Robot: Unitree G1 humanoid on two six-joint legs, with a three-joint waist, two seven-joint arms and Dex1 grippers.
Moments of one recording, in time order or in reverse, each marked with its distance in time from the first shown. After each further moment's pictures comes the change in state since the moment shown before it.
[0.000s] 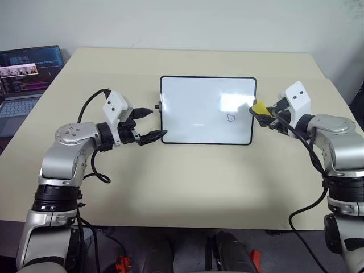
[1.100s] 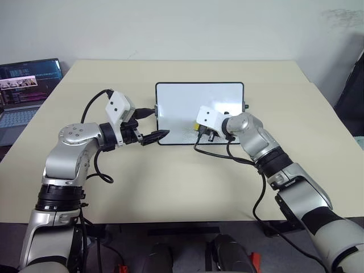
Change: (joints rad) left arm -0.002 -0.019 -0.001 -0.001 0.003 -0.002 0.012; right arm -0.365 0.351 0.519 0.676 -0.416 -0.483 -0.030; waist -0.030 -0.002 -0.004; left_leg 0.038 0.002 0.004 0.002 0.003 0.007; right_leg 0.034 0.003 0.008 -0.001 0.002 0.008
